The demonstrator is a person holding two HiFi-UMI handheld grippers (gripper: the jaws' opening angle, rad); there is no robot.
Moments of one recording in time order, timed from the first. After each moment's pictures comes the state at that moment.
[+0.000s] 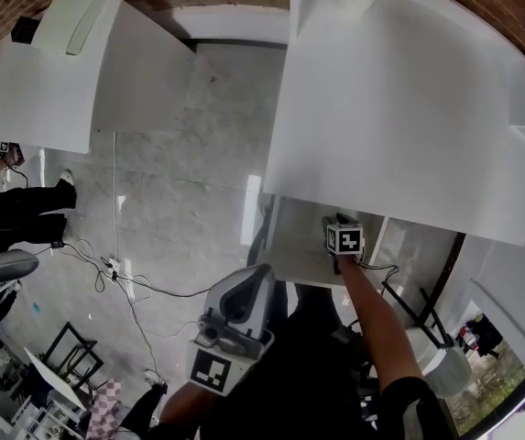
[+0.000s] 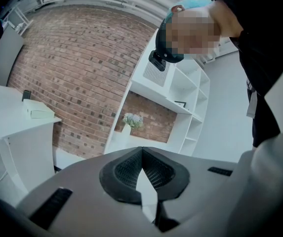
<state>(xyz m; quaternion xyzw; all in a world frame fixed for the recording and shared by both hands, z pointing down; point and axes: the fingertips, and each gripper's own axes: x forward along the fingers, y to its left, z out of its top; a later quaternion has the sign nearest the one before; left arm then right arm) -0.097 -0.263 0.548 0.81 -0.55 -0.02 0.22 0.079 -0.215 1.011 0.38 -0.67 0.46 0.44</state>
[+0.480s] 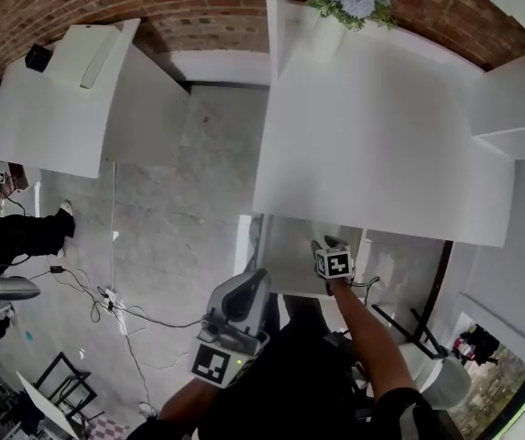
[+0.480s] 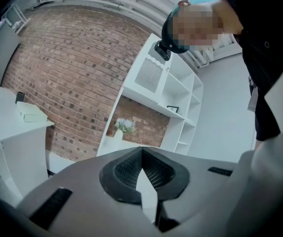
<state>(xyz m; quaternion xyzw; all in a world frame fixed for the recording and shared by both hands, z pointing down) -0.082 -0.247 0.508 0.83 -0.52 -0.04 0.20 0.080 -0.216 0.933 0.38 -0.71 0.42 0.43</state>
